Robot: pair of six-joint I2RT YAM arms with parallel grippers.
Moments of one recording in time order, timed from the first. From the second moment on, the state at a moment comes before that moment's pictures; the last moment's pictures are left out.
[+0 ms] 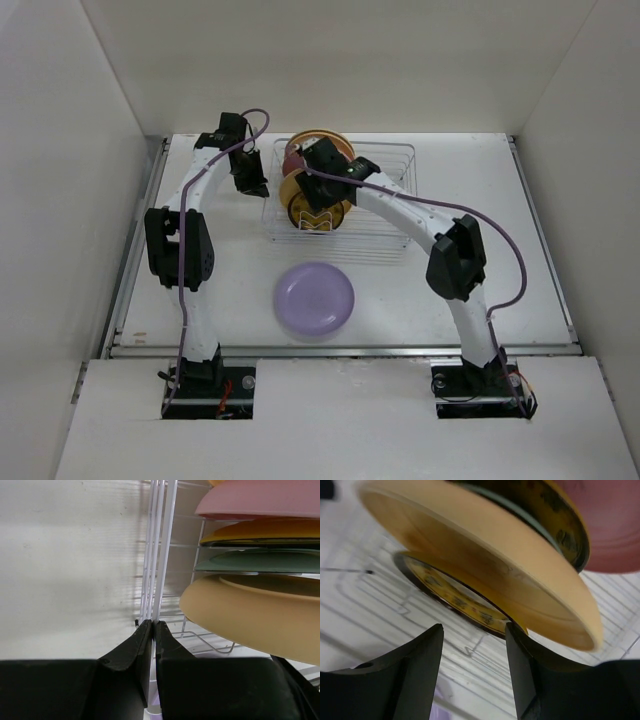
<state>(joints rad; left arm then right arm) -0.15 2.02 1.84 -0.92 0.24 -0.33 0.75 2.14 2.08 -0.76 0.20 0.10</state>
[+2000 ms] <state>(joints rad) -0.15 2.02 1.83 -0.91 0.24 -0.31 0.71 1.76 1.85 -0.66 0.22 -0.02</state>
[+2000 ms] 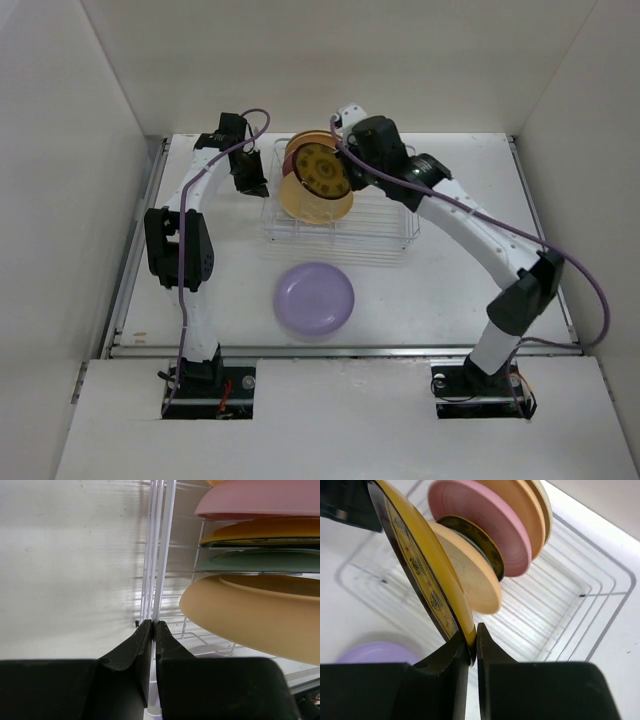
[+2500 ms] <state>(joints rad) -0.15 2.02 1.83 -0.91 0.24 -0.31 0.56 1.24 0.91 -0.84 -0.15 0.54</state>
